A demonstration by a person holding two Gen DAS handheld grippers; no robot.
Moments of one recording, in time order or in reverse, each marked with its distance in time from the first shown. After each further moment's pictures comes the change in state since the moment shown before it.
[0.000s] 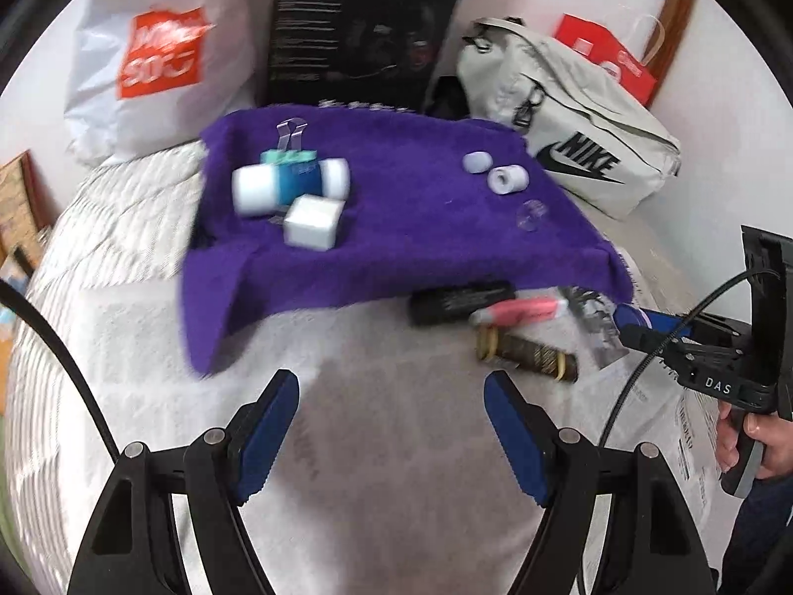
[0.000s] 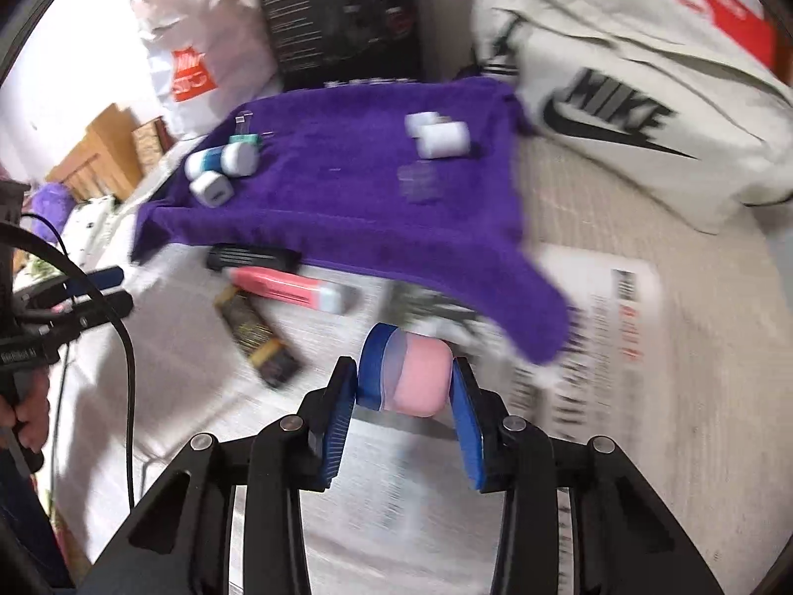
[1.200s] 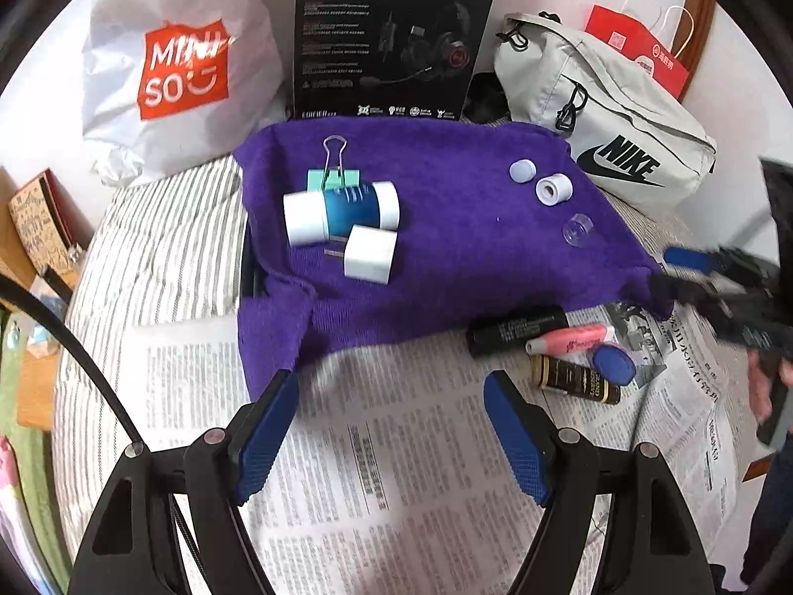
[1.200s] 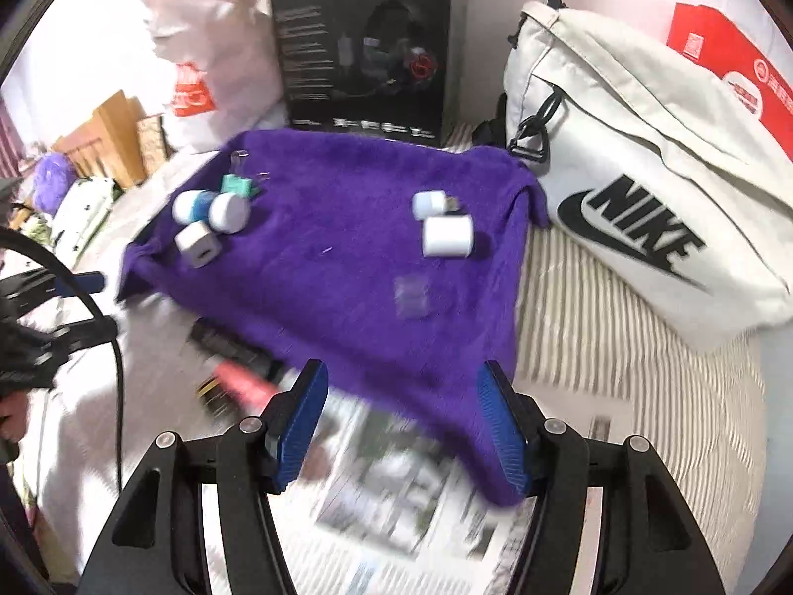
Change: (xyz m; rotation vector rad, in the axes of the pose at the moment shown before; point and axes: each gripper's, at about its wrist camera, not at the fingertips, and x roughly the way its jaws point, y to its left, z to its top) left arm -0.005 0.021 0.022 -0.007 0.052 0.112; right arm 0.001 0.021 0.062 -0.160 -0.023 0.041
